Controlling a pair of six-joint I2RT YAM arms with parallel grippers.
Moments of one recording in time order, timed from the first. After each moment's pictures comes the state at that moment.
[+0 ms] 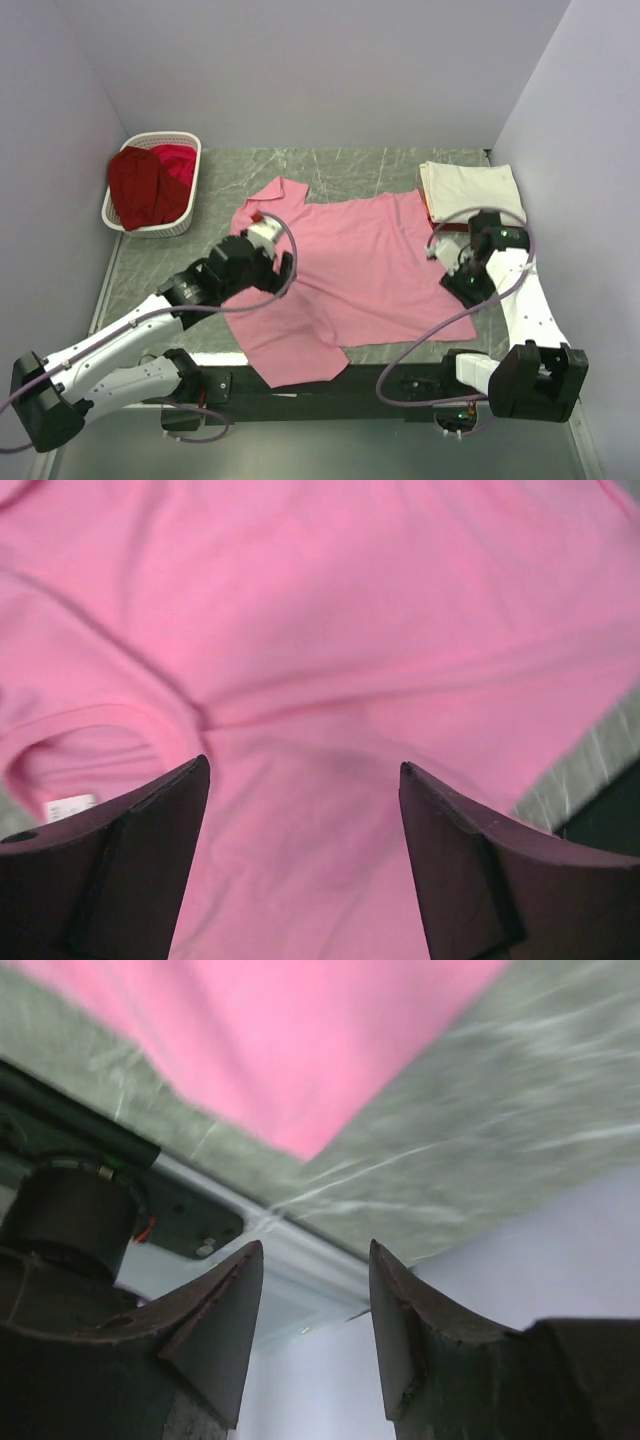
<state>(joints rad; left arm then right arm) -0.85 0.93 0.73 -0.32 -0.10 -0.21 -0.10 1.14 0.89 -1.29 0.05 -0.92</state>
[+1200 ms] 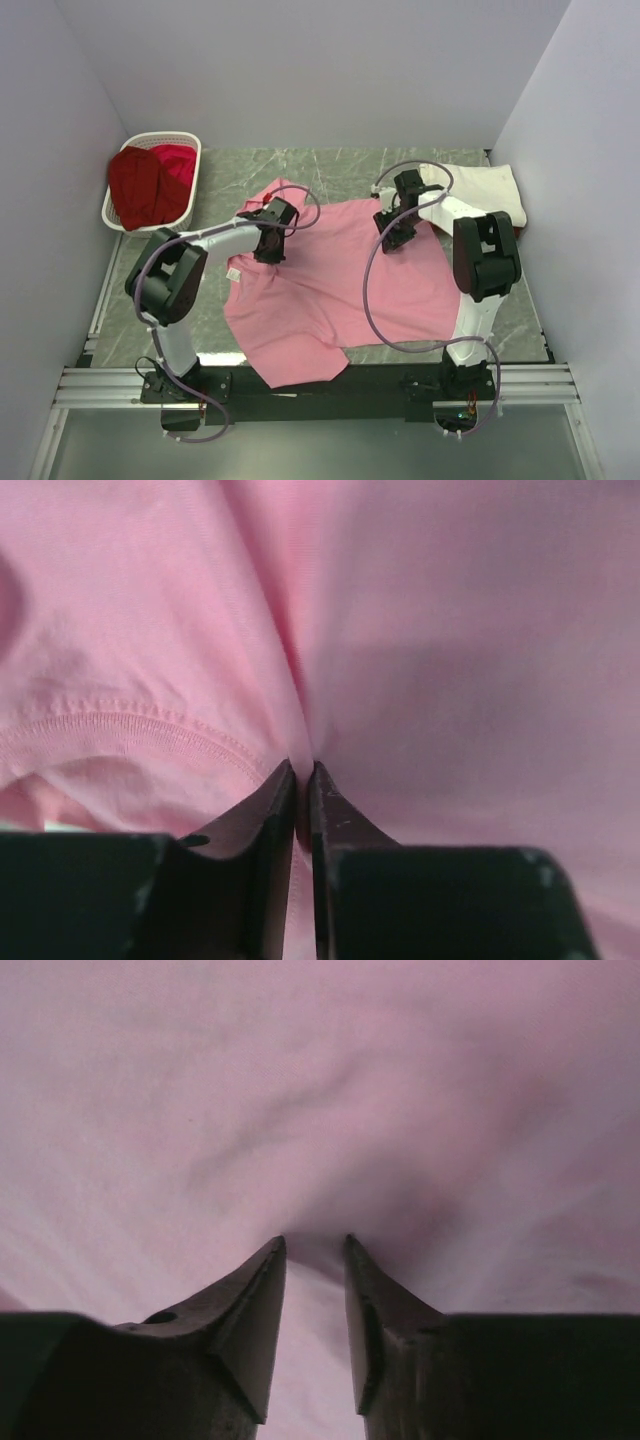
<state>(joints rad) -0.56 1.84 1.17 -0.51 -0.27 -0.49 0.20 1.94 1.32 -0.66 -0.27 -0.27</state>
